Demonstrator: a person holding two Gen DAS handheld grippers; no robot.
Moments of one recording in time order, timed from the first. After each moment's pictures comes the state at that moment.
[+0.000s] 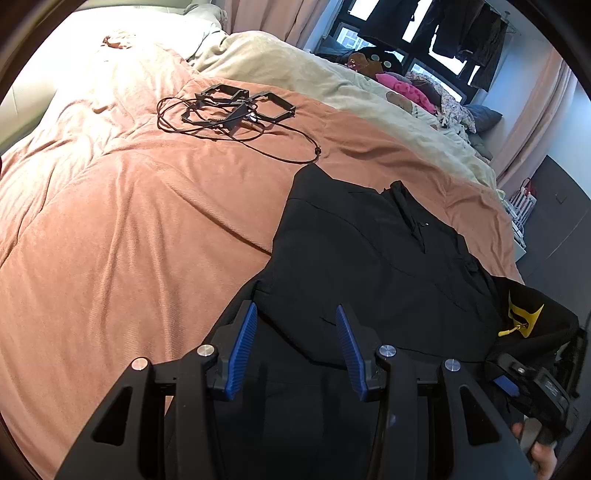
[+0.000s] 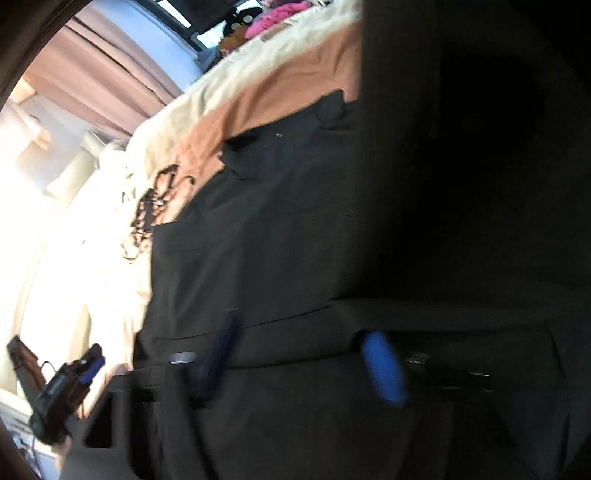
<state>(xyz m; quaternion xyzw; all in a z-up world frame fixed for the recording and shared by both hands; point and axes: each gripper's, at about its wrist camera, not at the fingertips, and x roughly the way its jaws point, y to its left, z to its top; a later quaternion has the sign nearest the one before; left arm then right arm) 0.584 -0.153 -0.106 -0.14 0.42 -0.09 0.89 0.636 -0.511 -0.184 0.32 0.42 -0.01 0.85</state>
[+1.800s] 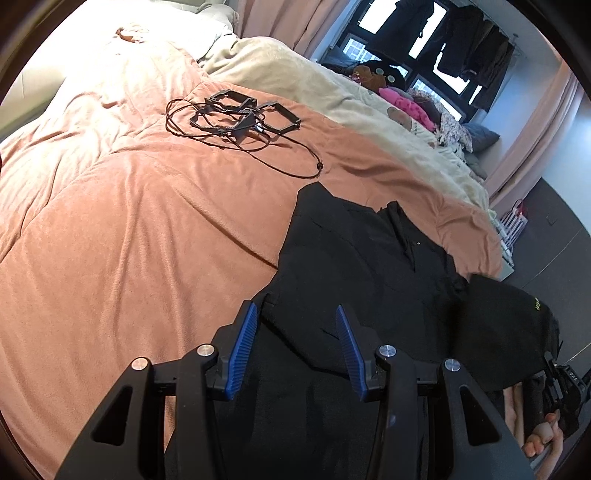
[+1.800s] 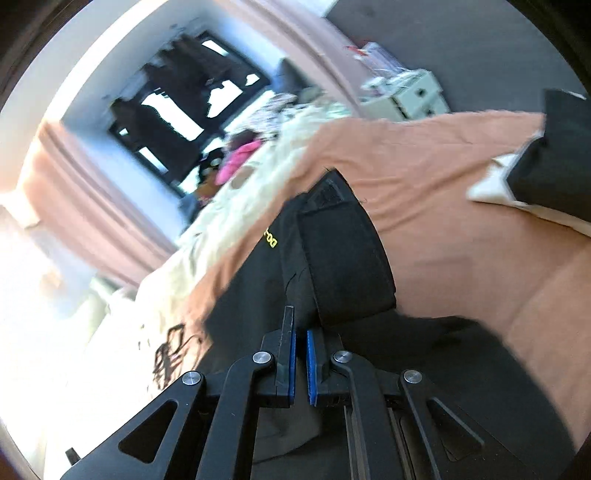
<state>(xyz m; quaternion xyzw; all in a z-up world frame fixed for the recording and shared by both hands) 0.580 -0.123 -0.090 -0.19 0.41 -0.10 0.89 0.539 -0.626 -0.100 0.40 0.19 -0.12 0.89</state>
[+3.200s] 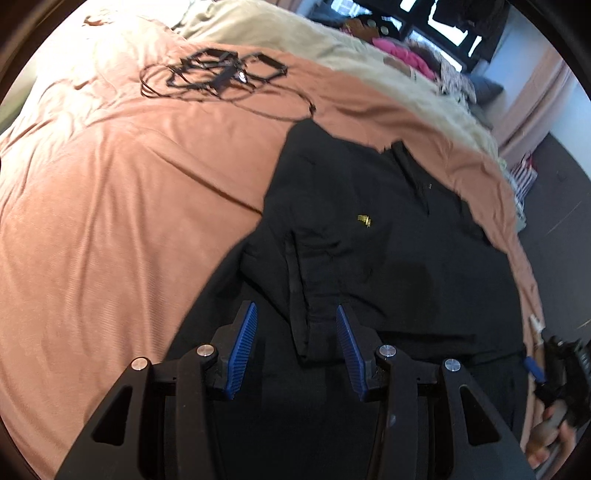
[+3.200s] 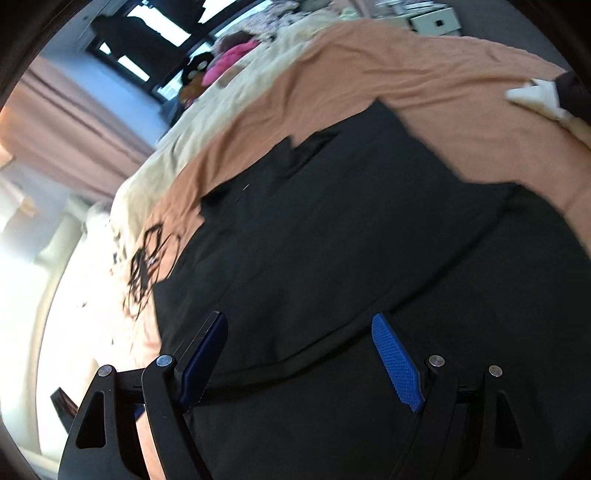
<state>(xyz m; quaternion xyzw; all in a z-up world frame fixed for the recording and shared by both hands) 0.598 -0.169 -0.137 -0.13 0.49 -0.11 0.86 0.547 -0.561 -0.152 0.39 0.37 -0.09 0.84</state>
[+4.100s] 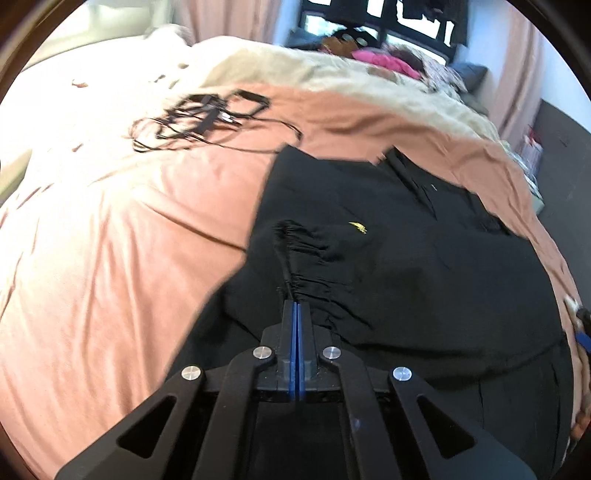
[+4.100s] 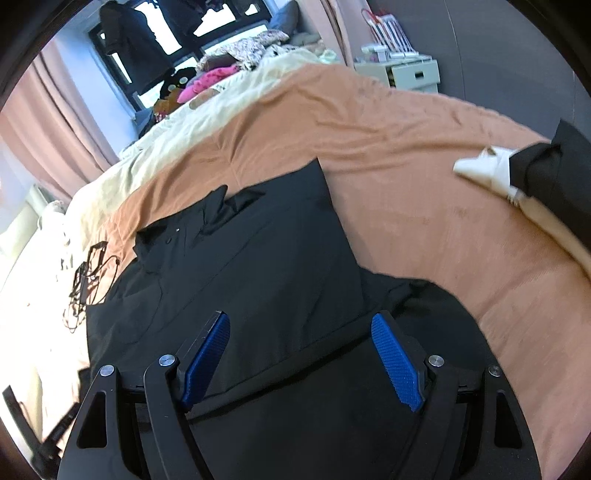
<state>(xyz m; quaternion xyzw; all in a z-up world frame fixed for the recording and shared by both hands) 0.603 -0.196 -0.127 -0.04 0.41 -0.08 0.91 0.537 -0.608 -0.149 0.28 0.36 -0.19 0.87</state>
